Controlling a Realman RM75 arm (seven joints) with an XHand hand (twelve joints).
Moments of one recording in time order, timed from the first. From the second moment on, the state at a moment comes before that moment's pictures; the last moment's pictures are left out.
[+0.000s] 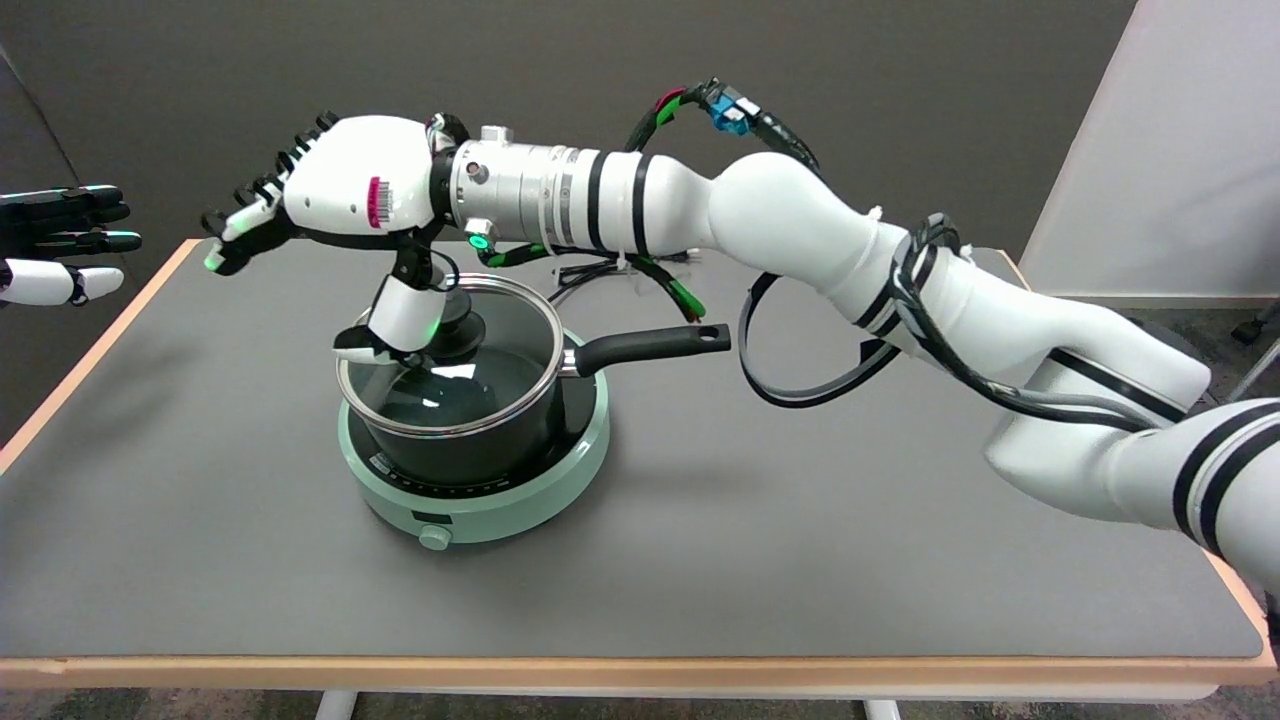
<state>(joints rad) 1.10 -1.25 -2.53 1.33 1.65 -0.37 -0.82</state>
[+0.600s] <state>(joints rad) 1.12 -1.20 -2.58 1.31 1.58 -0.41 -0.82</state>
